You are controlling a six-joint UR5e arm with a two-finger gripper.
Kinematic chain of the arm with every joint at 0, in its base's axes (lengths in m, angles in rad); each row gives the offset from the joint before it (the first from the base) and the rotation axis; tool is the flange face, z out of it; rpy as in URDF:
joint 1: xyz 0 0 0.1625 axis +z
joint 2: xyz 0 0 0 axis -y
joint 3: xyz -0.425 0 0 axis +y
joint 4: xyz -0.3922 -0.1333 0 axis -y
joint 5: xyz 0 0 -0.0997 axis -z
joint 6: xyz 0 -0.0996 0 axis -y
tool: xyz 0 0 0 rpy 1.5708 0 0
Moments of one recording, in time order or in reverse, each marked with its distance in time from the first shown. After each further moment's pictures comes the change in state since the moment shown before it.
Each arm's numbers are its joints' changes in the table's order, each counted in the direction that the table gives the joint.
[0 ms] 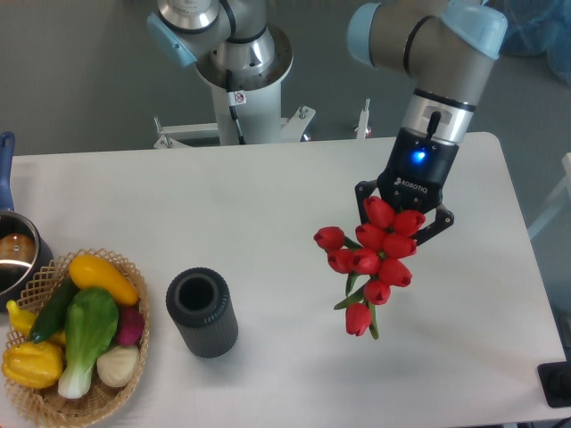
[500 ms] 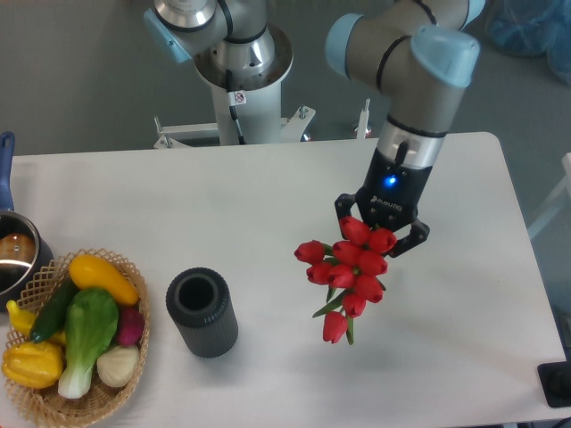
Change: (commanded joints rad) arm -0.066 -0.018 -0.006 -0.063 0.261 0.029
